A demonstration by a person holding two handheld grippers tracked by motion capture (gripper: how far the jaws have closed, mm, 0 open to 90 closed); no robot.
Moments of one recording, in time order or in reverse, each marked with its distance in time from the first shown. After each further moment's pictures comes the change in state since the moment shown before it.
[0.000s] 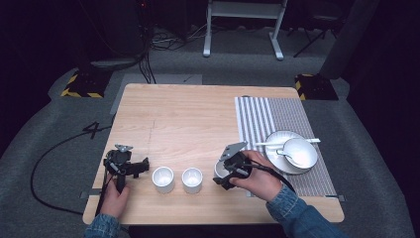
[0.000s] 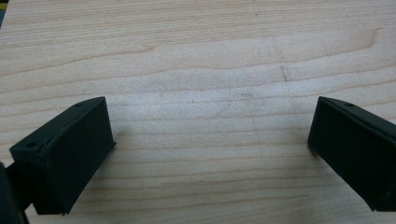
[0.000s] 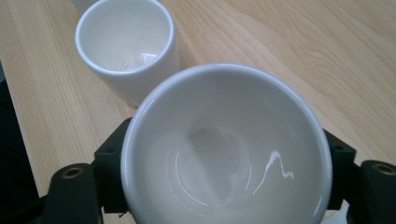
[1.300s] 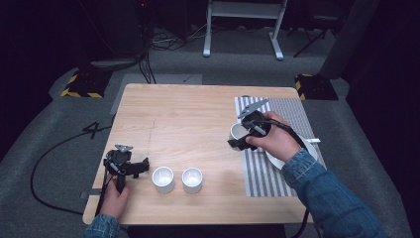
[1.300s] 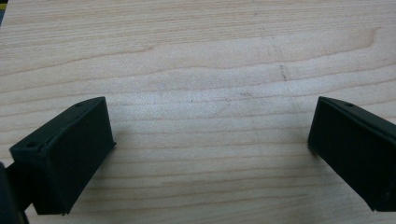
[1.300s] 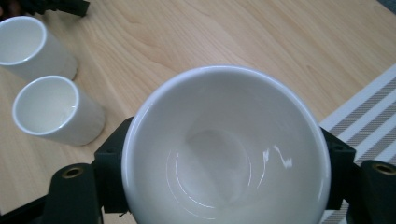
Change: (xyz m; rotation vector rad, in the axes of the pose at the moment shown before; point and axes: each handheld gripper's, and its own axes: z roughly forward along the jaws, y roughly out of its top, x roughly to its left) left arm 0.000 0.000 0.000 0.003 -0.002 0.006; right arm -0.086 0.039 -0.060 -0.017 -0.077 0.104
